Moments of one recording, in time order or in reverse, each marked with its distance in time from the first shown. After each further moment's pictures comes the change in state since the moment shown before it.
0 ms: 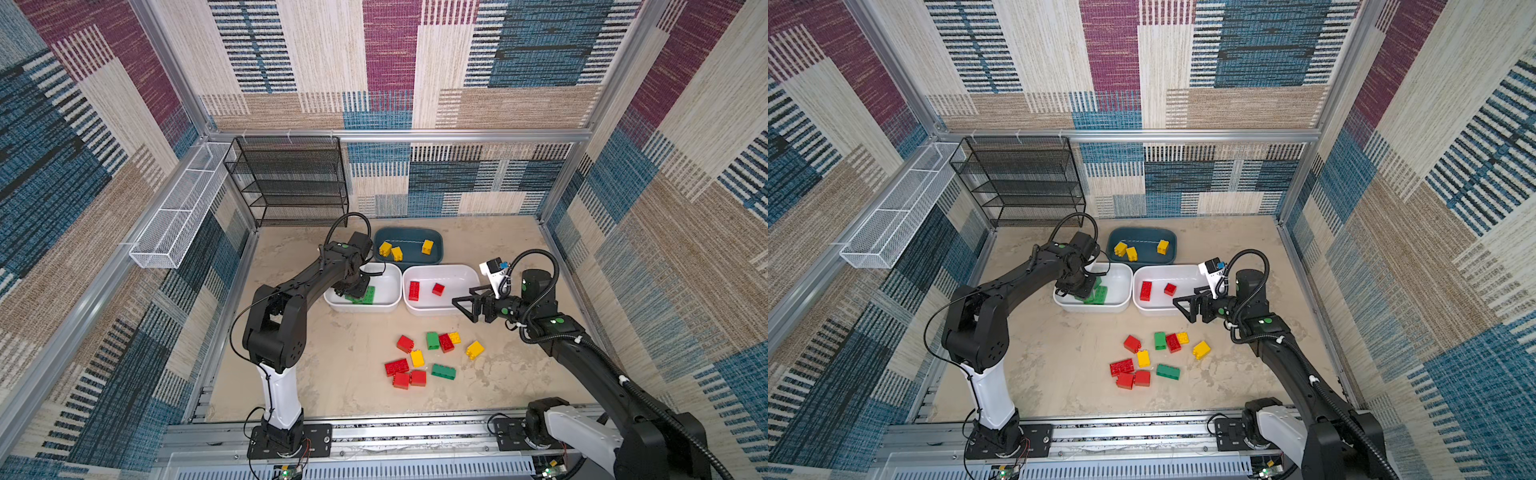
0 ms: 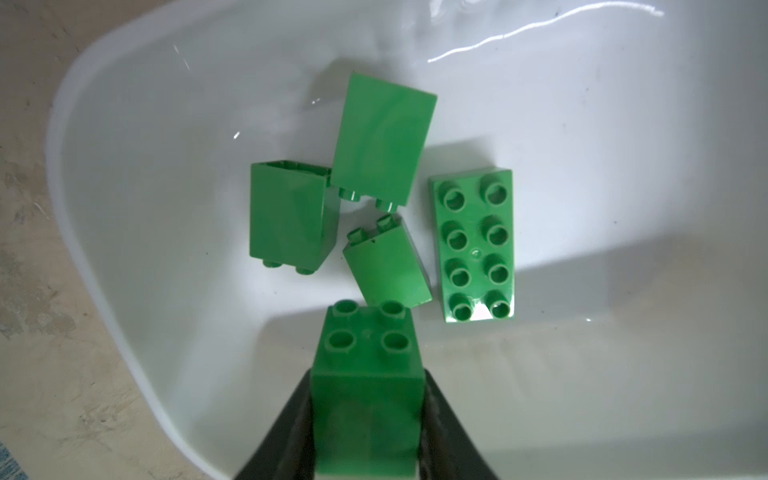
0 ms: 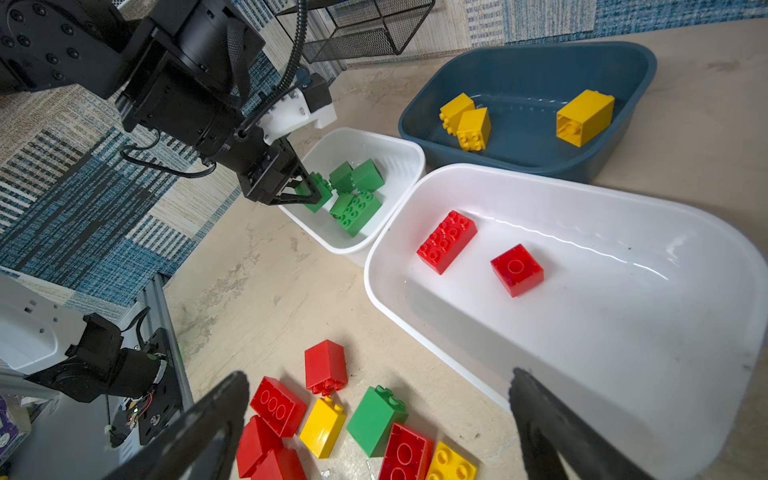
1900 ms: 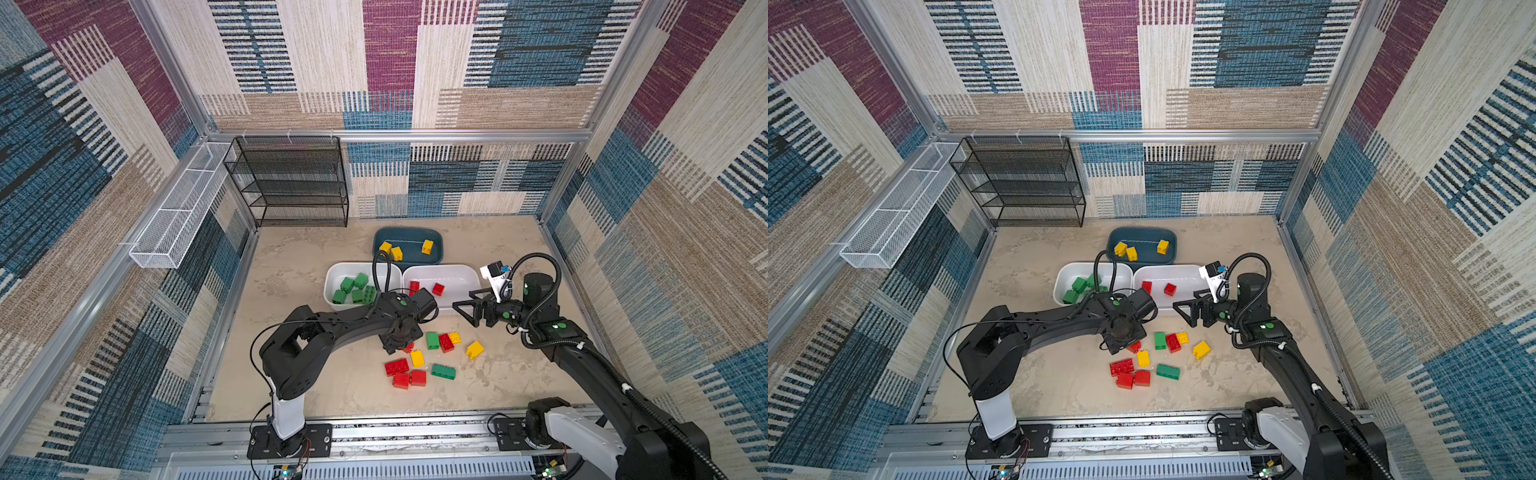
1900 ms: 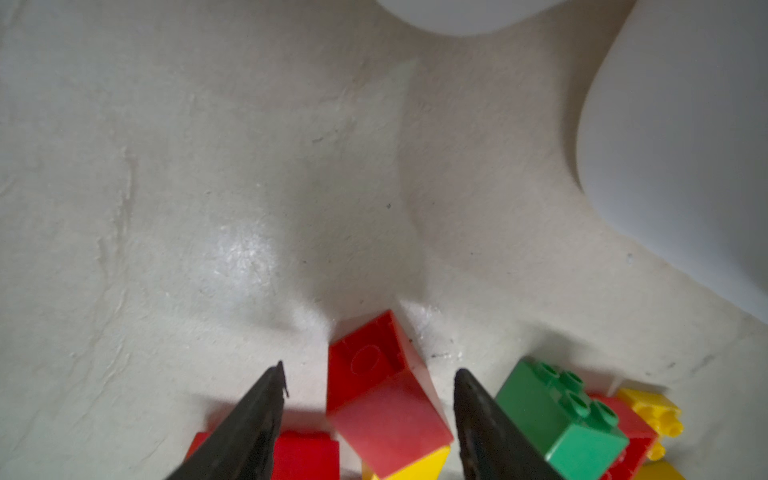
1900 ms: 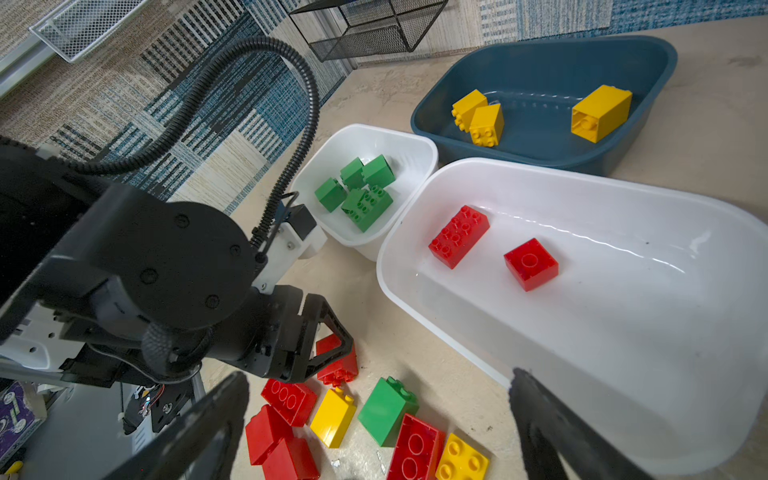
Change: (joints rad) left arm -0.519 -0.044 -0.229 0.146 0.018 -1.328; right arm 0.000 -0.045 -0.031 -0.005 -0.025 0.003
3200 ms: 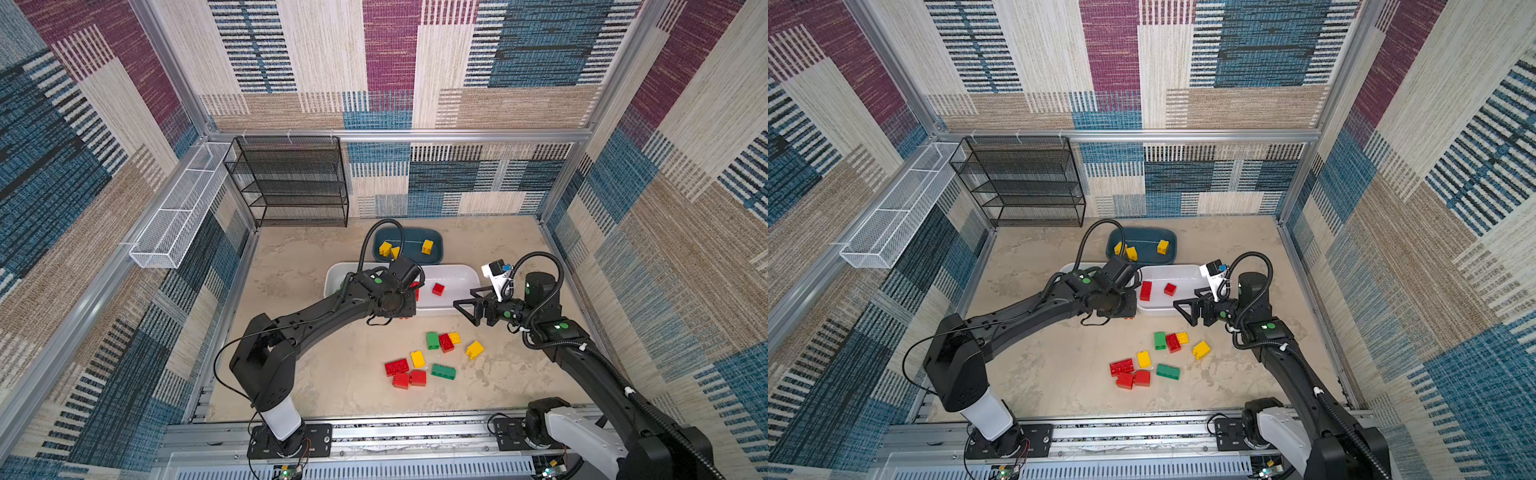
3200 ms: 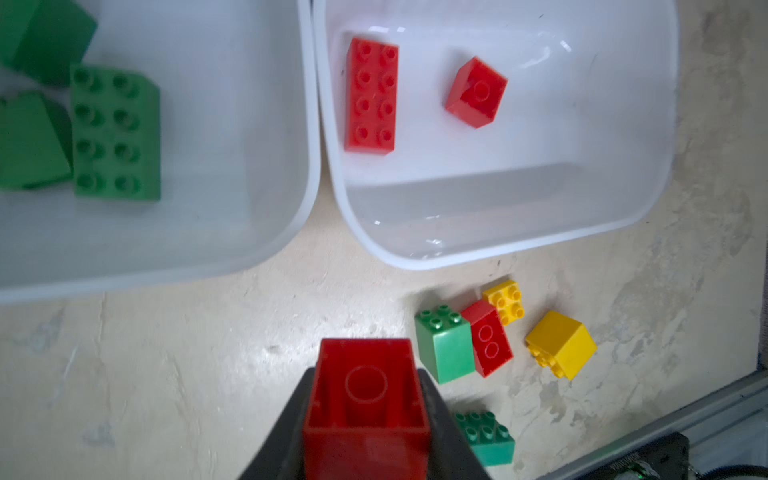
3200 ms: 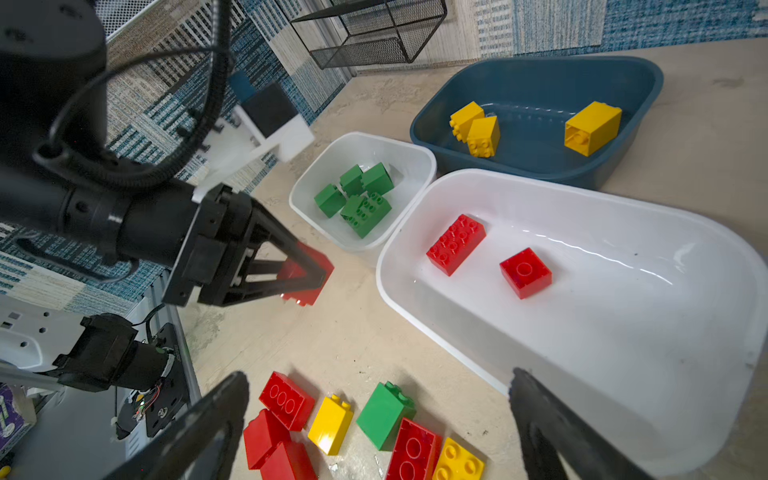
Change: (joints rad) left arm 0.150 -0.117 0.154 0.070 0.109 0.754; right arm 0.000 -0.014 0.017 -0.014 0.012 -0.006
